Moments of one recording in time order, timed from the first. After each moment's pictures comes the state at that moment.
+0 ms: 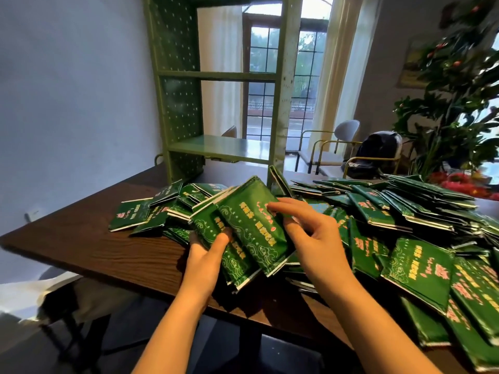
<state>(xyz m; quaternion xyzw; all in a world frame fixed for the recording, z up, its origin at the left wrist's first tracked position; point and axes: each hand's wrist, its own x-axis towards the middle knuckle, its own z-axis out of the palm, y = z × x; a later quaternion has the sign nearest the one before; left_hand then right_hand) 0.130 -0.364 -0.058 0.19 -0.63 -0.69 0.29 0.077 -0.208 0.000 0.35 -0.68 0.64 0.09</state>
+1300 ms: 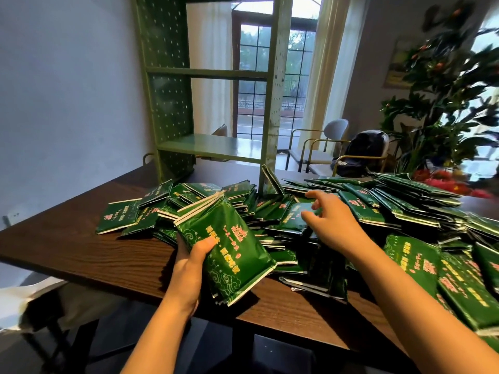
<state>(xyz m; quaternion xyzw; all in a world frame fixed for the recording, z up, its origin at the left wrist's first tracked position) 0.140 -0.371 -0.063 0.17 -0.54 -0.79 0.25 0.011 -0.177 0.013 0.24 -0.91 0.32 0.08</state>
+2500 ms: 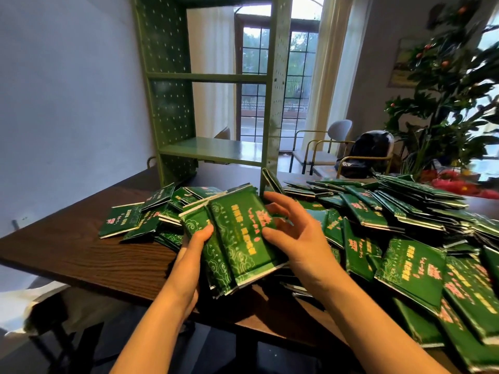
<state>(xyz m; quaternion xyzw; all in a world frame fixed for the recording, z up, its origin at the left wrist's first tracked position) 0.135 -0.370 -0.044 0.15 -0.51 -0.82 0.22 0.069 -0.210 -0.001 0.36 -0.58 0.73 -0.10</state>
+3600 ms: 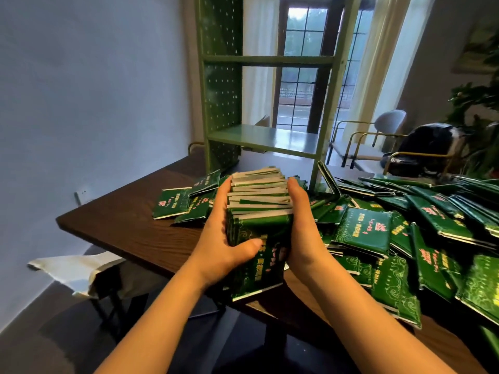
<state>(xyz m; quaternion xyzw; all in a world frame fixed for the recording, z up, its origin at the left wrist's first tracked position) 0.155 -0.417 -0.026 -0.04 -0.74 -0.60 0.31 0.083 -0.304 0.004 0.30 -0.54 0.76 -0.20</state>
